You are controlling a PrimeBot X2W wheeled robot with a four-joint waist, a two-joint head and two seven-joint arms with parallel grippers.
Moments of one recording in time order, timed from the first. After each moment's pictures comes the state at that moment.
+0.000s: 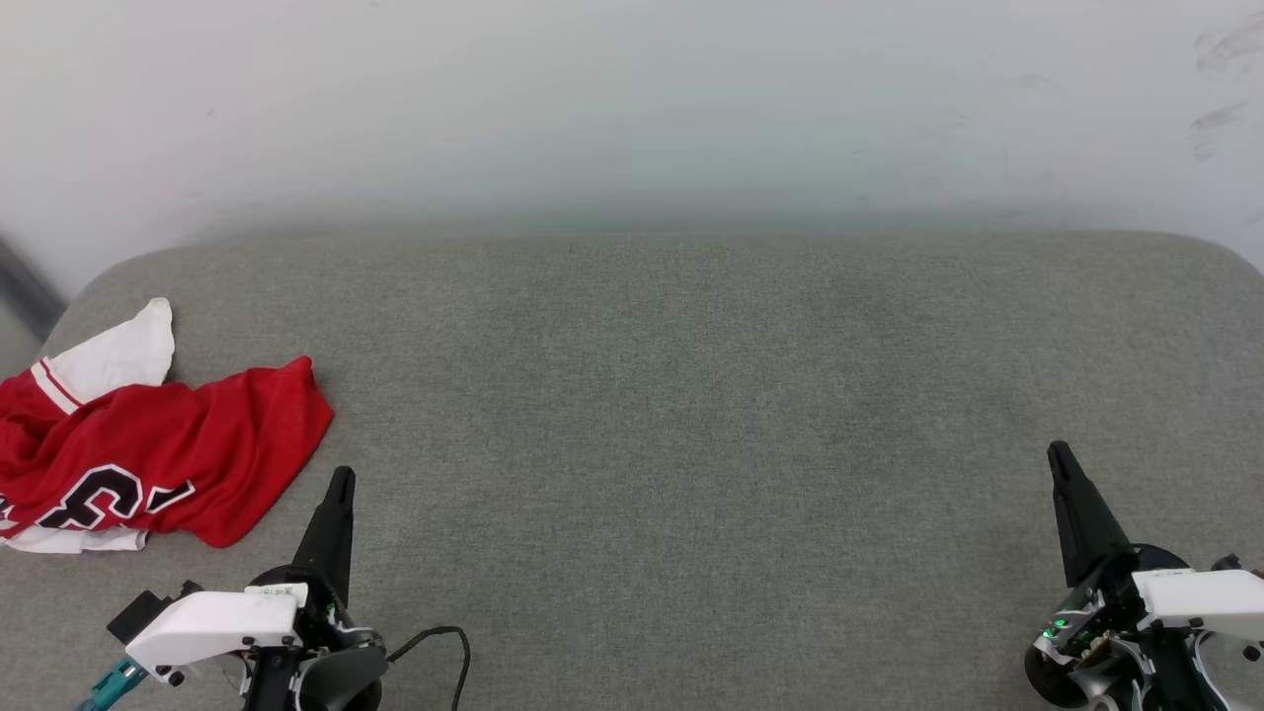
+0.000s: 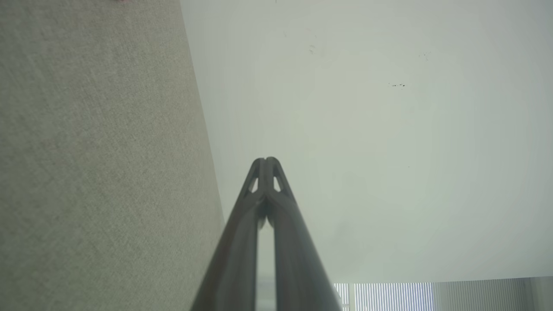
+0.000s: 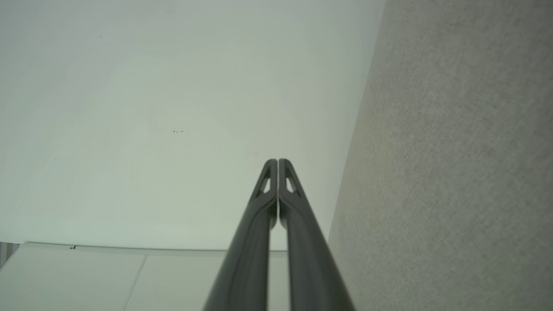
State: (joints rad) left arm -0.11 0.05 0.12 0.25 -1.61 -0.13 0.11; right arm -0.10 -0.05 -0.11 0.25 1.62 0.13 0.11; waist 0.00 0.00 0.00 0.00
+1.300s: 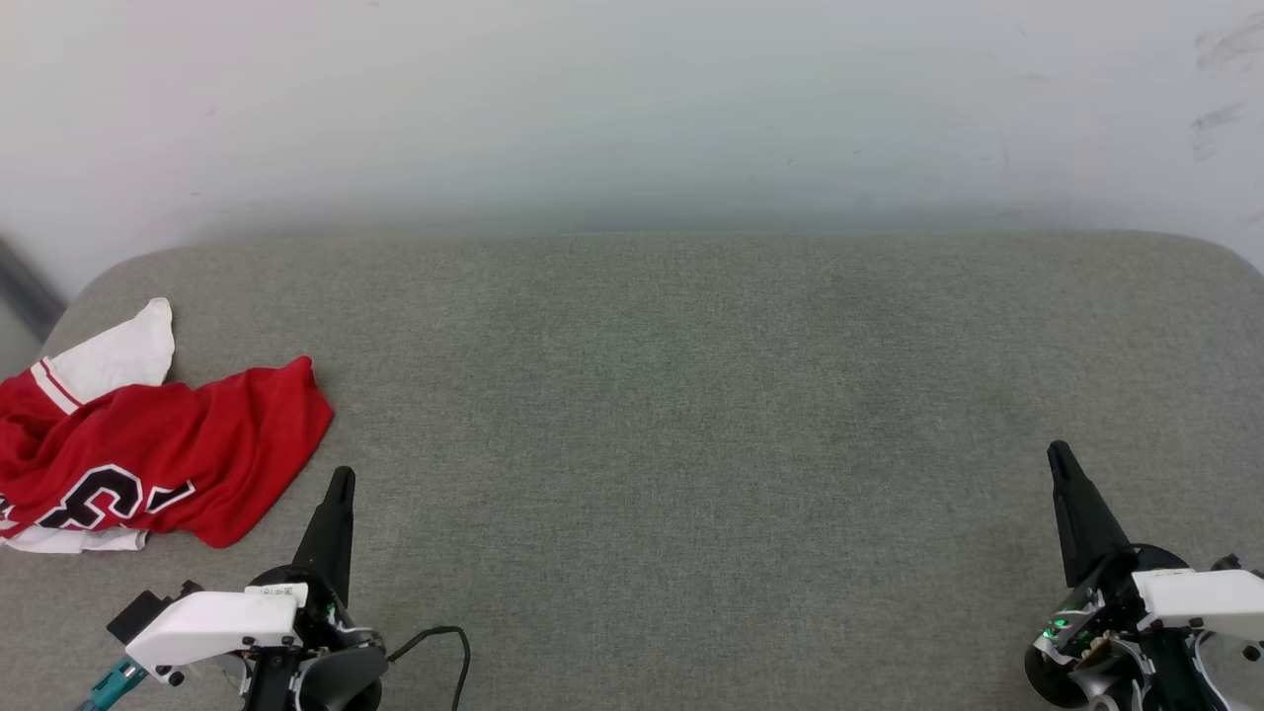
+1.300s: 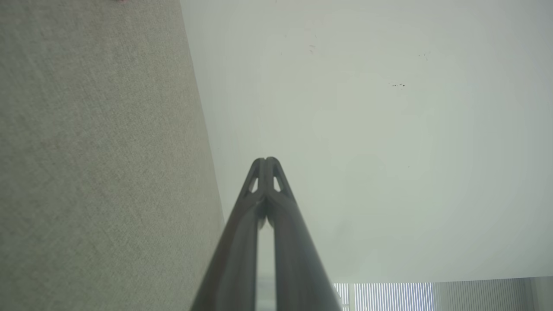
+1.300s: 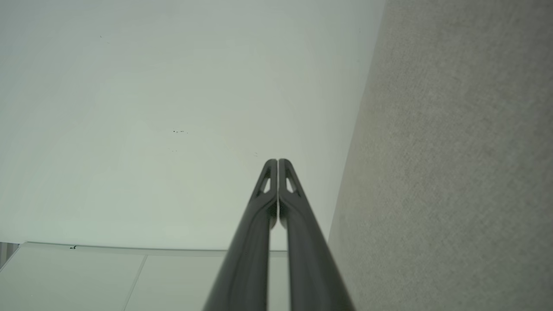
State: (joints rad) left arm -0.11 0.05 0.12 0.25 -1.61 -0.13 0.11; right arm -0.10 -0.05 -0.11 0.25 1.62 0.13 0.11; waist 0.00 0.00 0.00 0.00
